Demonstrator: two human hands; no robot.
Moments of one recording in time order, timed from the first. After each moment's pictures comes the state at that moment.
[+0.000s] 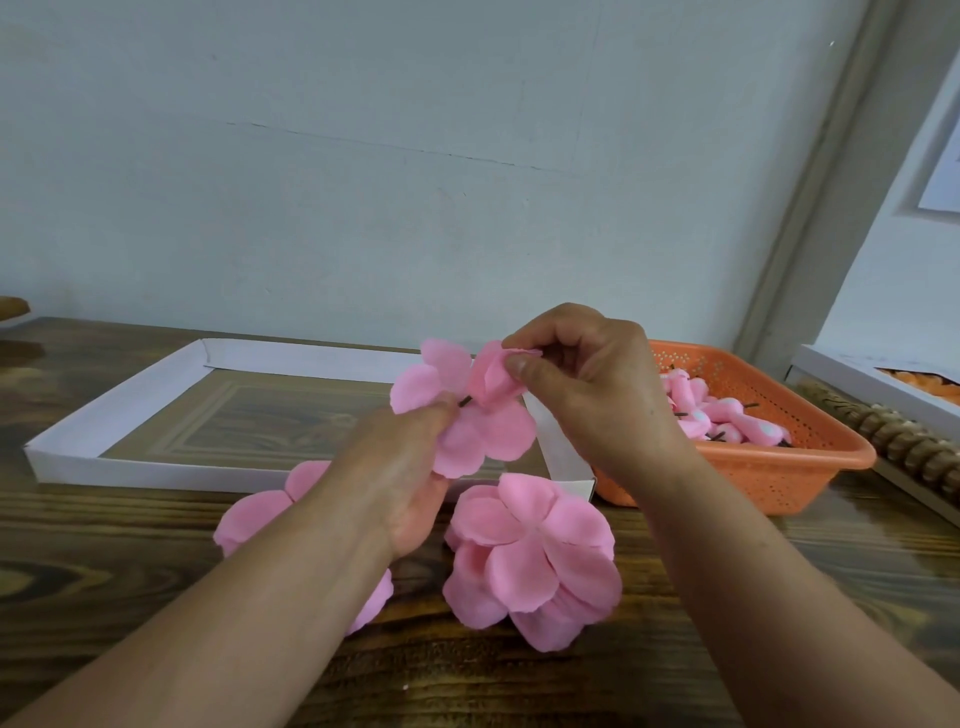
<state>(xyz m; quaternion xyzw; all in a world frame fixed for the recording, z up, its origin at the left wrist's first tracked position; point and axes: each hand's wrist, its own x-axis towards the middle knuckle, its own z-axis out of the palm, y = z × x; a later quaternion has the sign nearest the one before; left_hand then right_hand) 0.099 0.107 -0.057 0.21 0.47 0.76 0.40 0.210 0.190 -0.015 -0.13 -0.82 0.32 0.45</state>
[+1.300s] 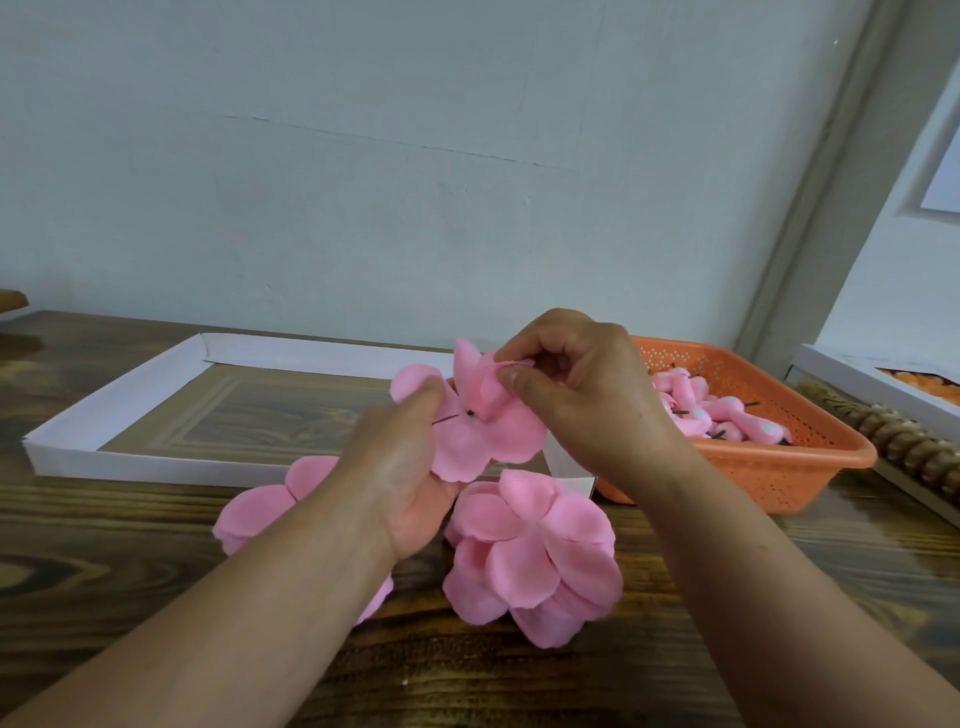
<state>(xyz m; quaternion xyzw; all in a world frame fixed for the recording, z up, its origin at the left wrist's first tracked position) 0.100 0.108 -0.057 0.17 0.42 0.77 0.45 0.208 0.189 -0.016 -0.15 -0.86 0.26 0.41</state>
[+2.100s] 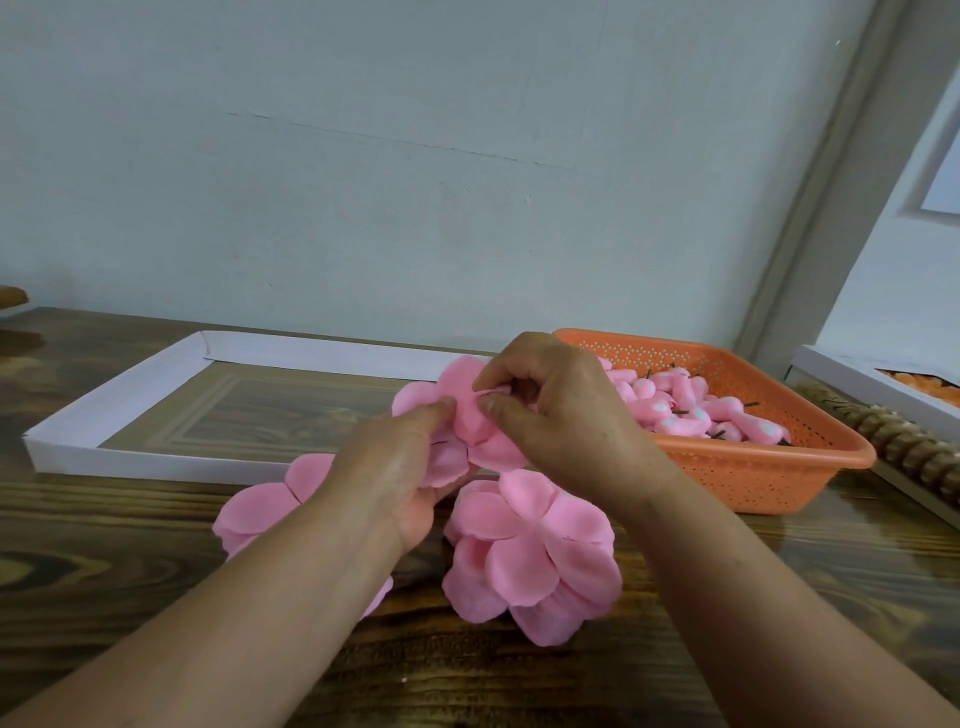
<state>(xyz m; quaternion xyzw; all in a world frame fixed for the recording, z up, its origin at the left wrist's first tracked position) 0.098 0.112 -0.064 0.13 0.48 0.77 0.41 0.202 0.181 -0.024 -0.15 -0.91 0.18 0.35</state>
